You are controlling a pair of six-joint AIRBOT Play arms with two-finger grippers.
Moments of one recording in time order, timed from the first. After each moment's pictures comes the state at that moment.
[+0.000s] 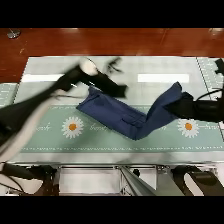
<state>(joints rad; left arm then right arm) -0.47 -1.66 1.51 0.84 -1.11 -1.43 0.02 -0.66 0.88 -0.89 1.28 1.59</state>
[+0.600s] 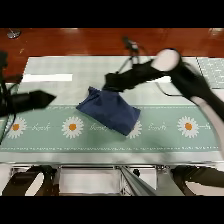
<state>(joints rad) 0.04 -0.61 0.77 0.99 -1.10 -1.43 0.53 -1.50 1.50 -0.87 1.04 1.62</state>
